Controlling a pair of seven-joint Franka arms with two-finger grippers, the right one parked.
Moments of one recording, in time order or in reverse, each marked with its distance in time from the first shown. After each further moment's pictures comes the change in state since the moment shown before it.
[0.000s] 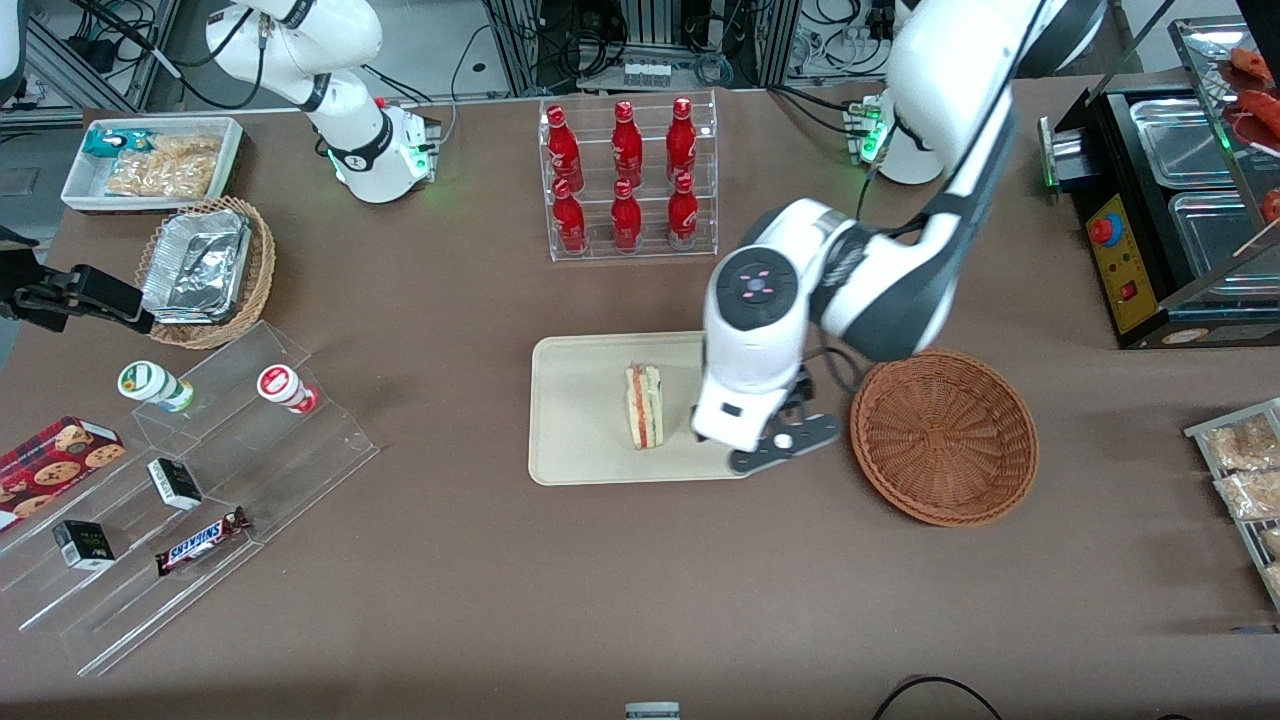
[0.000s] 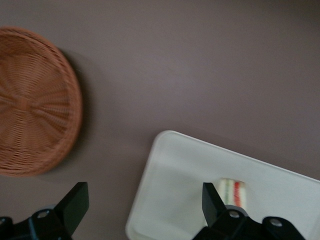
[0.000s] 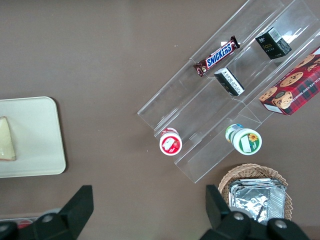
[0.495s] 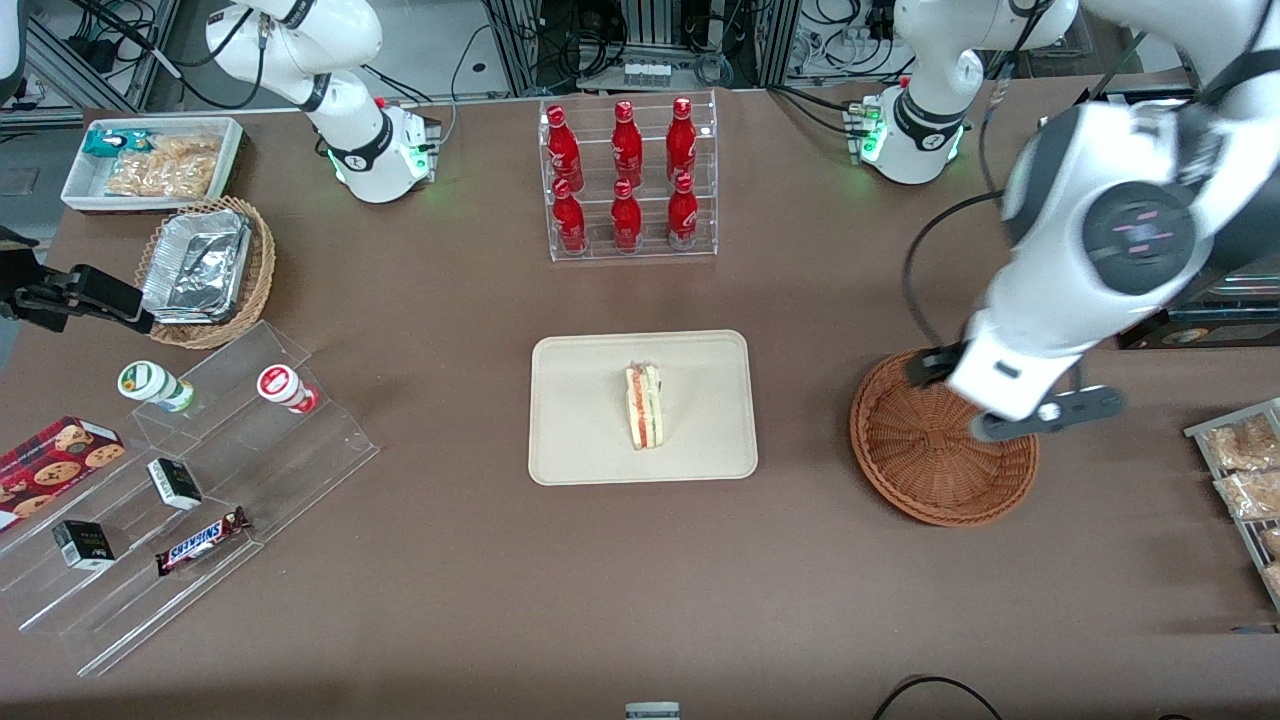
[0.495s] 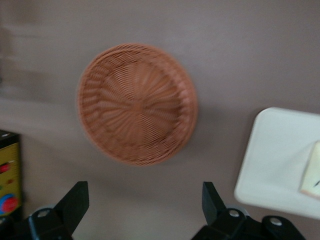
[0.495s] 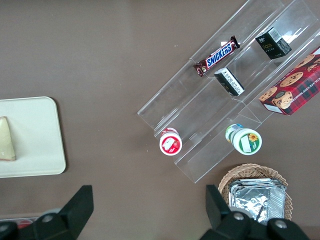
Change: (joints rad) arm 0.332 -0.320 0.005 -0.197 -0.105 -0.237 0.528
